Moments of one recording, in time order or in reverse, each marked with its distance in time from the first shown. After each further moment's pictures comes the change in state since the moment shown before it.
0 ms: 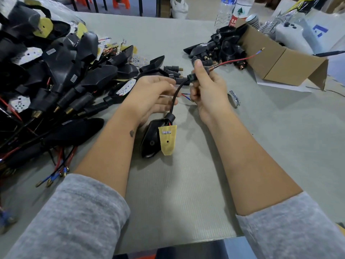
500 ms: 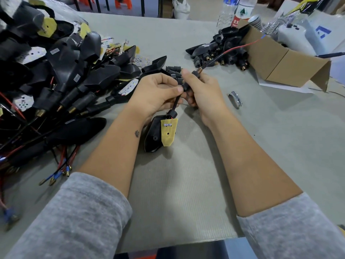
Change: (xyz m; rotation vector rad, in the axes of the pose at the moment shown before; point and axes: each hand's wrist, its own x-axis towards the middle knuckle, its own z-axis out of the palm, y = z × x) left_hand -0.002 -0.006 0.004 0.007 -0.002 0.071; right_hand -0.004 0.001 0.006 -0.214 -0.137 -0.020
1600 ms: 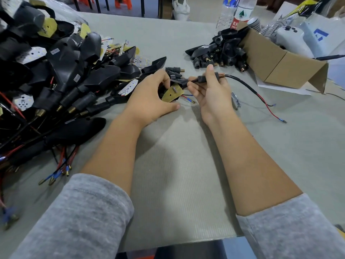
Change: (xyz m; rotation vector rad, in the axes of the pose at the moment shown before) left_hand -0.003 -0.005 -0.012 0.788 0.102 0.327; right_hand 0.005 0.000 -0.007 0.464 0.193 0.030
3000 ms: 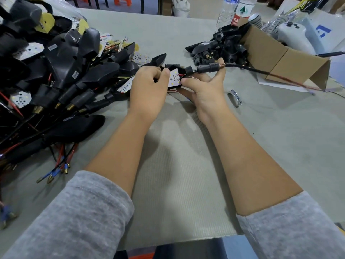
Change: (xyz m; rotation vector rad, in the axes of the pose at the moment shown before) left_hand 0.010 0.010 0.013 -0.189 0.286 -0.100; right_hand -0.007 0.007 0.007 -0.088 -0.157 -0.041
